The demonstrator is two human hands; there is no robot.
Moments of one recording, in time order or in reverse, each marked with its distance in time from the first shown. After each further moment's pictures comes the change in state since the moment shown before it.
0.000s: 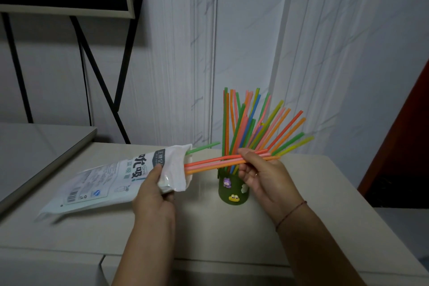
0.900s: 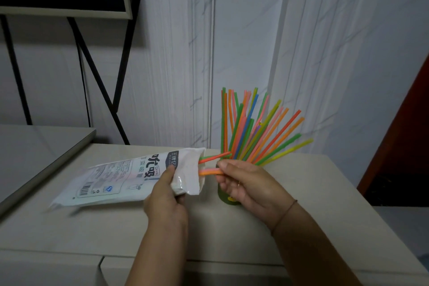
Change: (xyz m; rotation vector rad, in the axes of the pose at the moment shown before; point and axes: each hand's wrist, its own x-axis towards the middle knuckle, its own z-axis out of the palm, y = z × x) left_hand -0.011 -0.020 0.002 0.070 -0.047 -0.008; right_hand -0.005 0.013 0.003 -0.151 -0.302 0.197
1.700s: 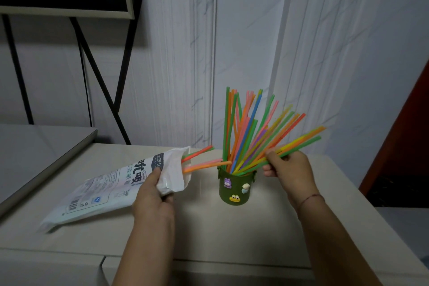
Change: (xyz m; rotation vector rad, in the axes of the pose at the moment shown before) left_hand 0.013 0.023 -0.003 -0.150 0.112 -0.043; right_hand 0.014 -0.024 -0.064 -0.533 0.573 -0.401
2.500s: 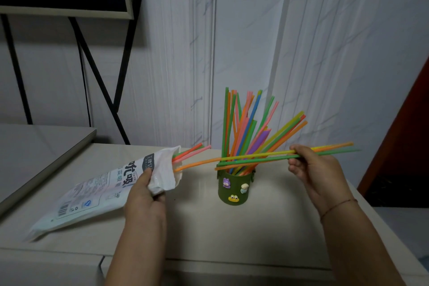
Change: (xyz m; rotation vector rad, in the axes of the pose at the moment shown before) left_hand 0.004 0.010 -0.001 -0.045 -0.031 0.024; right_hand -0.007 -0.023 -0.034 0.503 0.104 0.148
